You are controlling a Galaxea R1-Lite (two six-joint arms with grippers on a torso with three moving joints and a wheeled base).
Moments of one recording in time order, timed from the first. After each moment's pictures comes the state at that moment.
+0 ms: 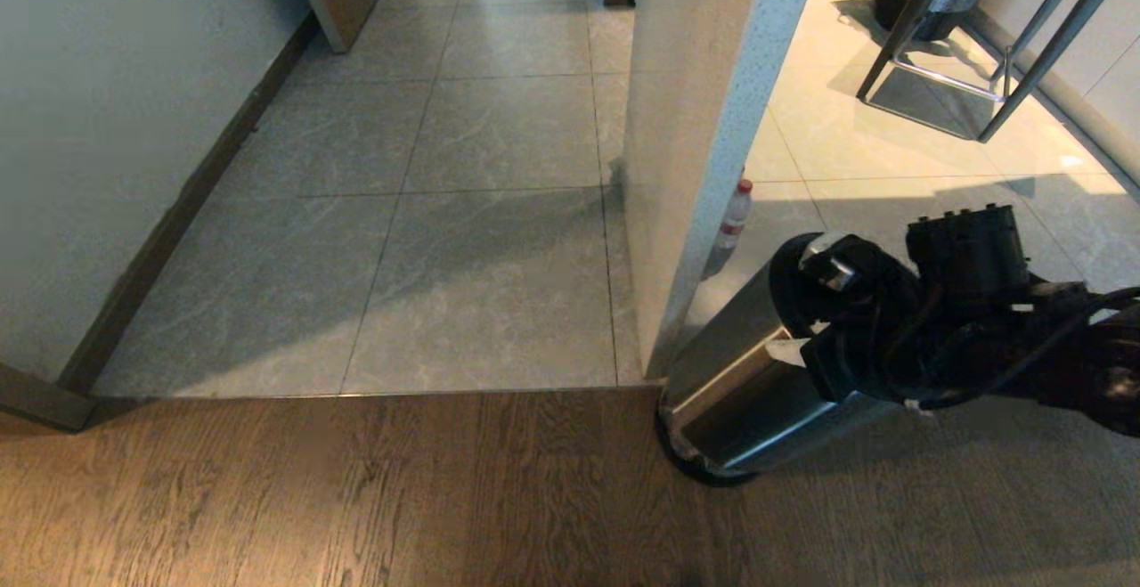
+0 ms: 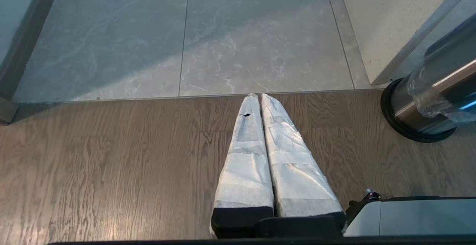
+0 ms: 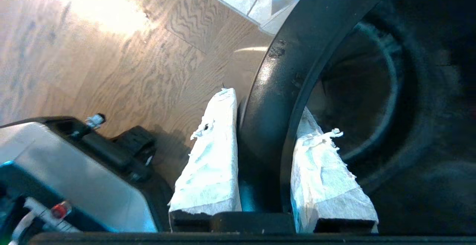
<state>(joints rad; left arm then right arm) 0.00 0.00 0.00 0.00 0.00 0.00 0.32 1.66 -0.83 -0.29 0.11 -0.28</state>
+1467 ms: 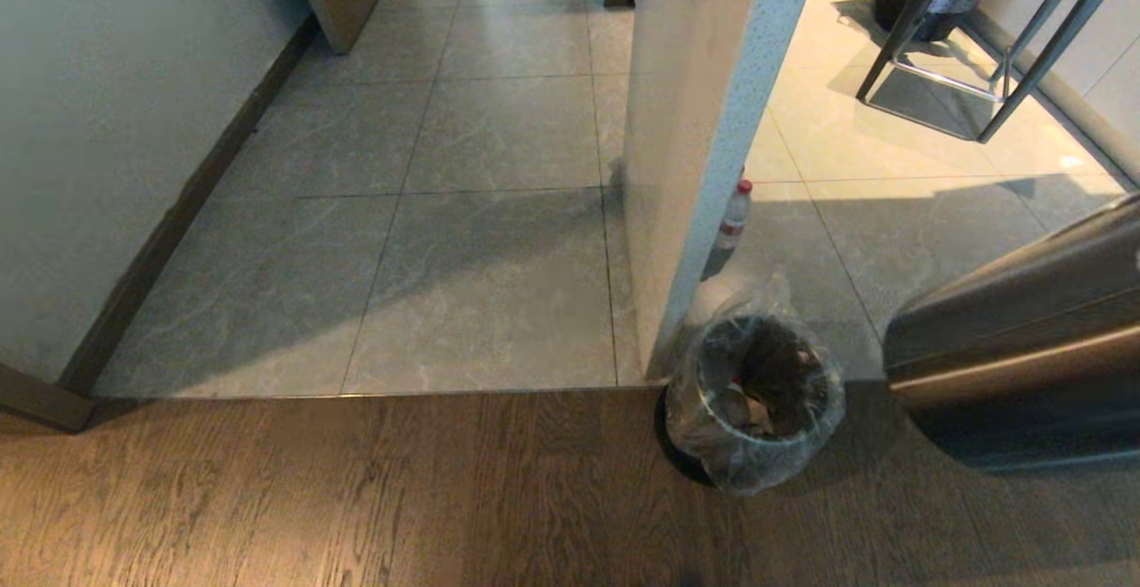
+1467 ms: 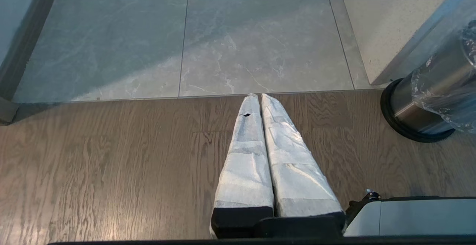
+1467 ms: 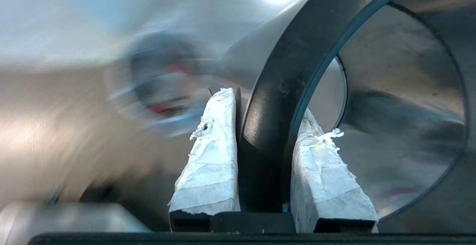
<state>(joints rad) 0.00 0.00 0.00 0.00 0.00 0.00 -0.03 1.05 -1.05 0.35 -0.16 -0.08</state>
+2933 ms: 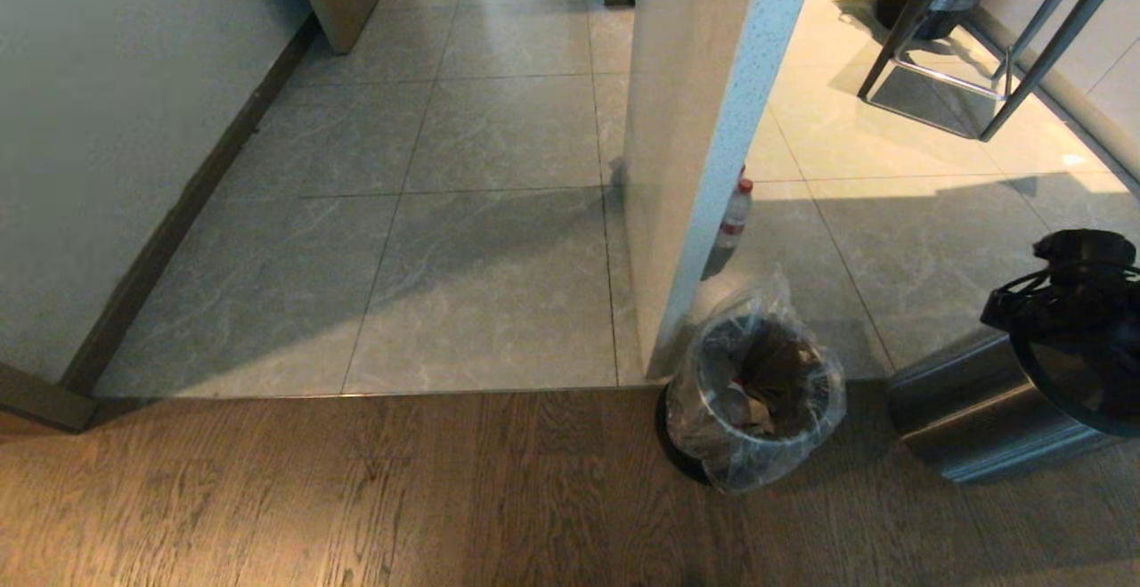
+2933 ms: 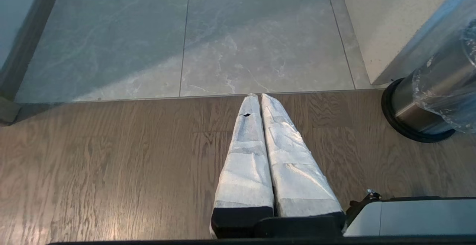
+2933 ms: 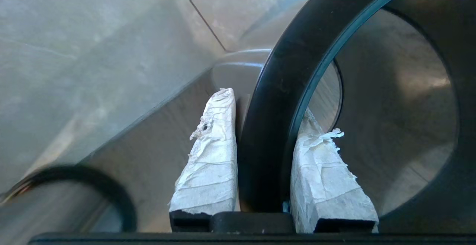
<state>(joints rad) 0.00 0.00 0.00 0.00 0.00 0.00 -0.47 2.38 -1.52 -0.30 -0.13 0.14</state>
